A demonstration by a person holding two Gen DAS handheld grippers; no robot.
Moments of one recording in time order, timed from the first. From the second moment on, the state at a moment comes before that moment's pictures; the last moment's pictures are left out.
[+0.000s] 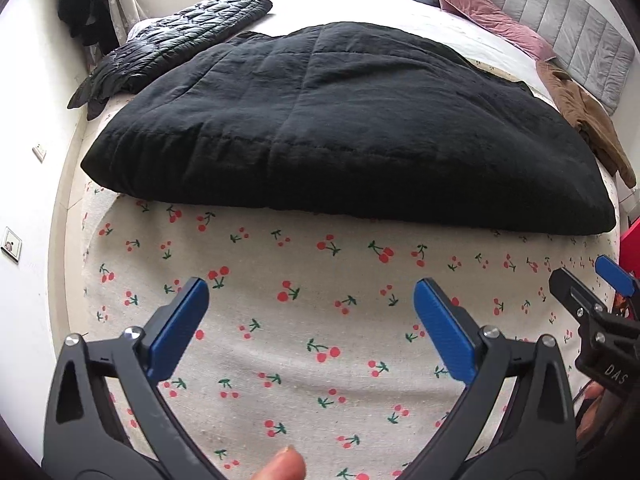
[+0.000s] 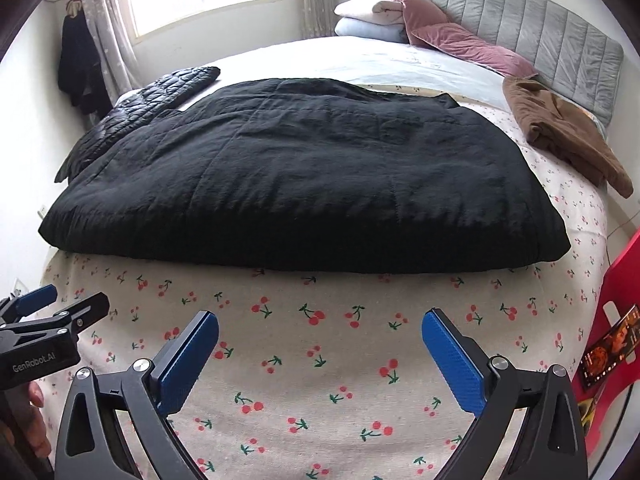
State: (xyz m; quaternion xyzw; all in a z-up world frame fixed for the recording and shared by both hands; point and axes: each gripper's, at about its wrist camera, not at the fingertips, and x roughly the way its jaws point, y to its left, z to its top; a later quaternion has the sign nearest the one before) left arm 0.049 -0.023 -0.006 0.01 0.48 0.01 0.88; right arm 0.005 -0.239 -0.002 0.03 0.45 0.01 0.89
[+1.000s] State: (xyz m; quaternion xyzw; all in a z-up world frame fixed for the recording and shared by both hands) left arm 0.048 -0.037 -0.017 0.02 0.48 0.03 0.88; right arm 0.013 -0.219 -0.006 0.02 0.44 -0.02 0.90
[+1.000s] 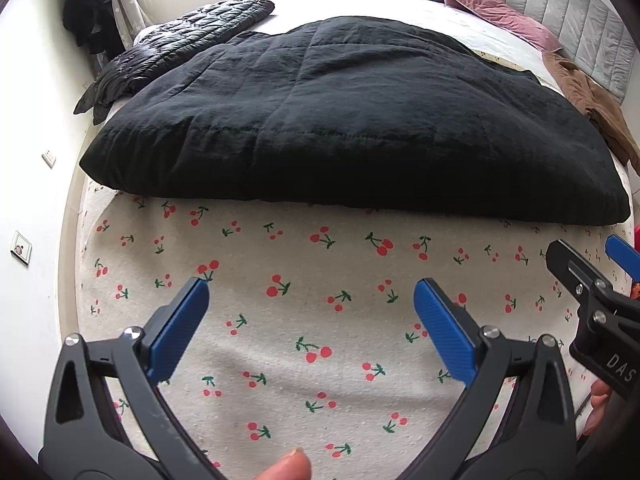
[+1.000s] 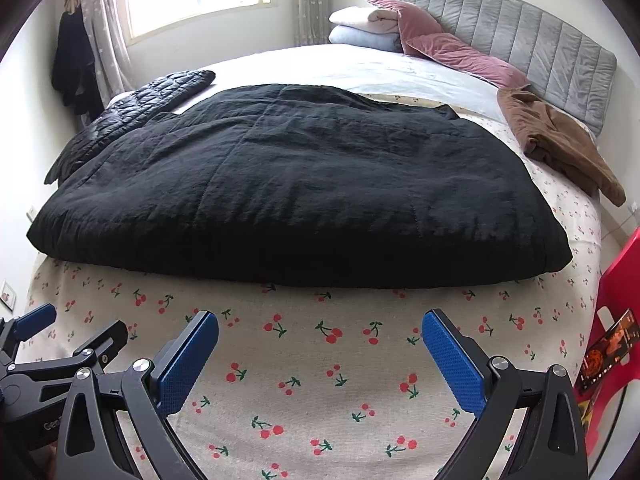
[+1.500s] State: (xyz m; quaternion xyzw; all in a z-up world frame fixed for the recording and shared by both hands) left arm 0.048 -0.035 -0.017 0.02 0.48 0.03 0.88; right arm 0.012 -0.220 -0.005 0.02 0.43 -0.02 0.90
